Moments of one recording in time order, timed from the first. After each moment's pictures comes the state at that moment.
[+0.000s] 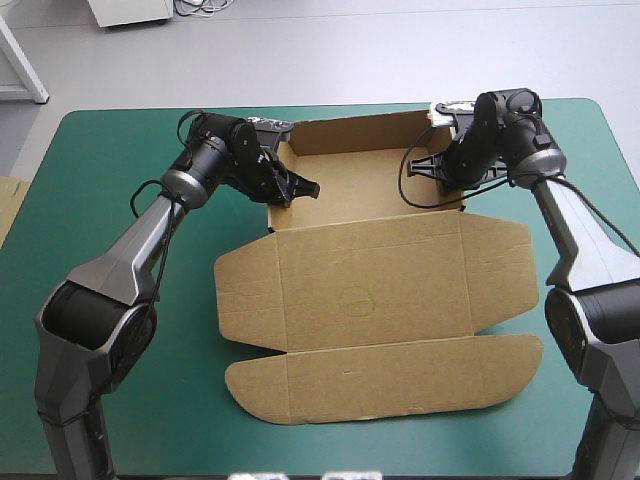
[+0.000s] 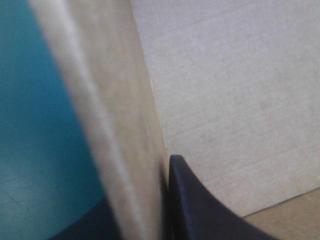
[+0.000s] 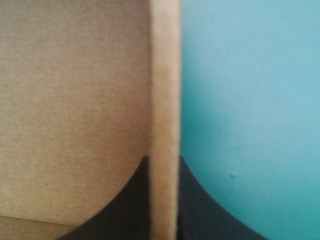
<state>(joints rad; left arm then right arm) -0.42 1.99 -1.92 -0.13 1.16 -0.08 0.22 1.95 -1.93 0.09 1.24 0.16</state>
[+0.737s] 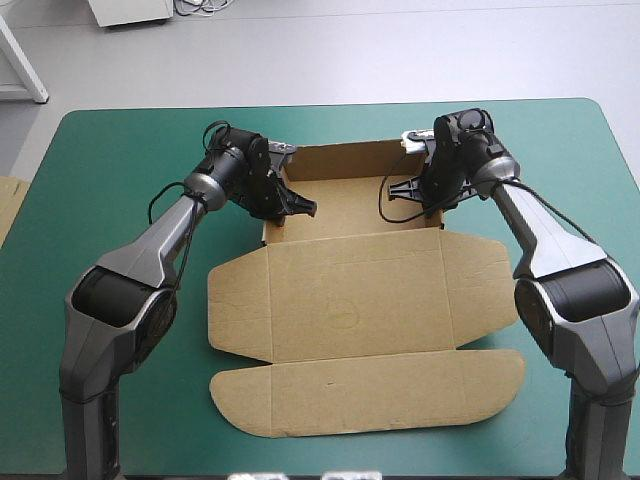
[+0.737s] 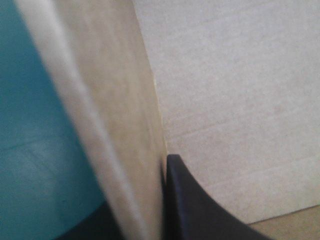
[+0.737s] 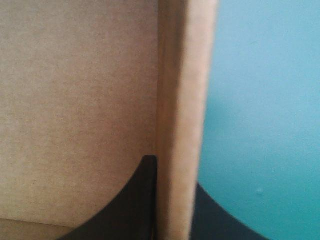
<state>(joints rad) -0.42 2.12 -1.92 -0.06 1.18 -0.08 0.29 2.08 -1.93 0.01 1.24 0.21</state>
